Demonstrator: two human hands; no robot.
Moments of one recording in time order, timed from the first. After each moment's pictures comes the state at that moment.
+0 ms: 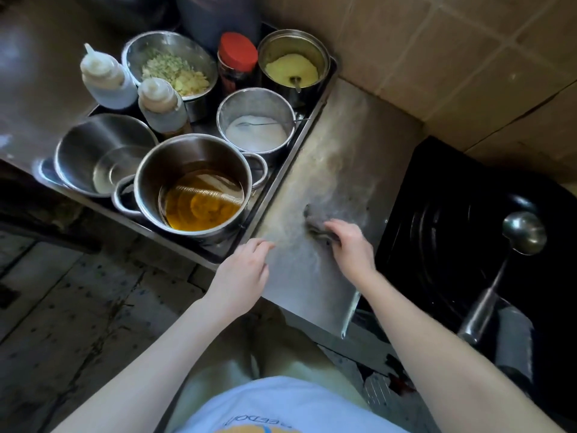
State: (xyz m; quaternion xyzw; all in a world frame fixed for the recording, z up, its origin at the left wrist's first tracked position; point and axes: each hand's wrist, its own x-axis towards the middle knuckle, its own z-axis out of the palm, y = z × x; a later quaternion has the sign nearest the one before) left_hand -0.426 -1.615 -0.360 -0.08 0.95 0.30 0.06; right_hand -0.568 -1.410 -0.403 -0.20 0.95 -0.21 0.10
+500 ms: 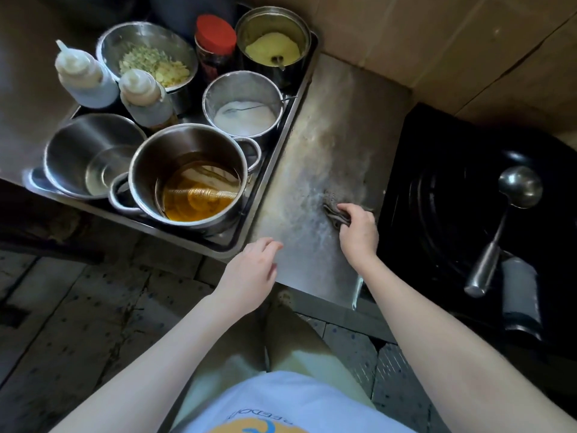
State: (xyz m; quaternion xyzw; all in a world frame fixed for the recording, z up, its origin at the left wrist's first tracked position) left_hand -0.408 -1.615 -0.370 0.00 0.95 0.29 0.10; right_hand -0.546 -1.418 -0.407 0.04 0.96 -0.24 0.10
